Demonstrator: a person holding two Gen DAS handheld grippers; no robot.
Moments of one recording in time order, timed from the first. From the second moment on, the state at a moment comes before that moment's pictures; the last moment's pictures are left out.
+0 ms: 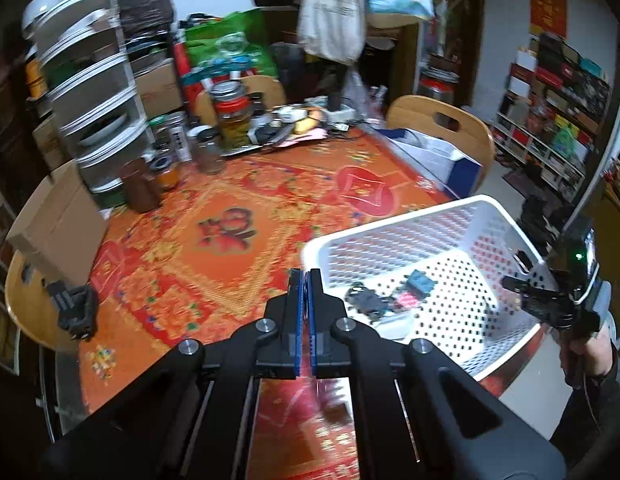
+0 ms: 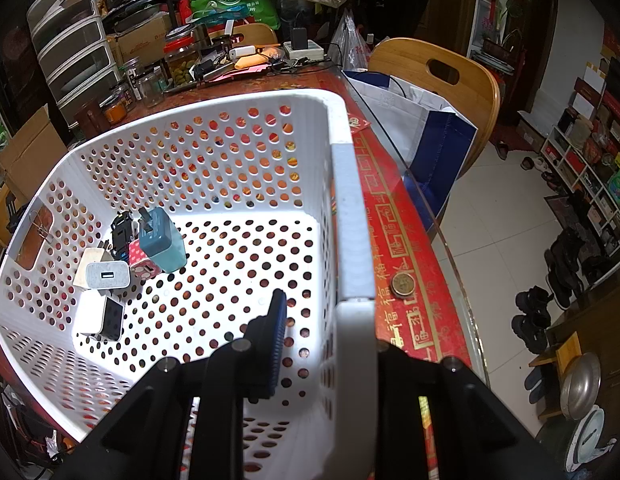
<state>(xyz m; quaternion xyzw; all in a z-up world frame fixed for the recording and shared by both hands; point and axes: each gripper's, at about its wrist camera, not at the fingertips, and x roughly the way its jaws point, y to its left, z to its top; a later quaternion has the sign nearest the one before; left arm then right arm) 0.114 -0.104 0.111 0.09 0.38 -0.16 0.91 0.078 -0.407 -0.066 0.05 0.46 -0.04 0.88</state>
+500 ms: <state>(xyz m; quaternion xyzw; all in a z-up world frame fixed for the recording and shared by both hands) 0.156 -0.221 -0.011 0.17 0.50 -0.17 0.83 0.076 -0.405 -0.068 0.05 0.47 -0.04 0.88</state>
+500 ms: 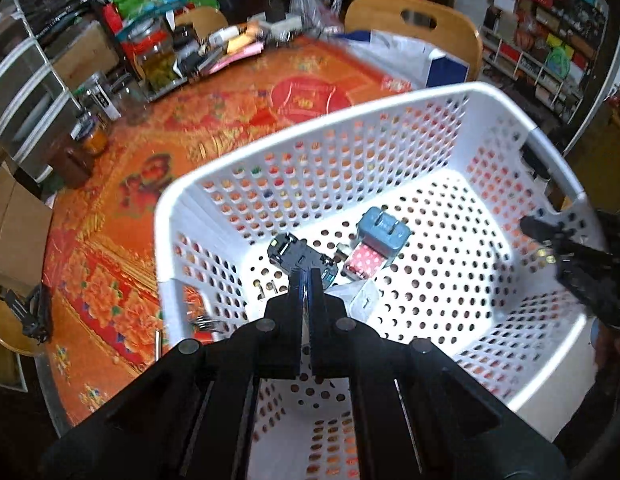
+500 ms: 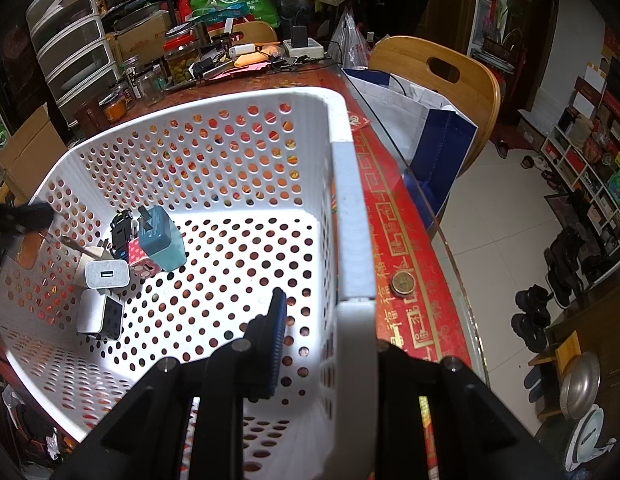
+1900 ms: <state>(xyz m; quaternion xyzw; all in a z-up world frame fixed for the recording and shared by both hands) 0.163 0.007 -0.130 0.03 0.53 -0.08 0.84 0.079 -0.406 -0.067 0.04 0.47 -0.03 0.88</state>
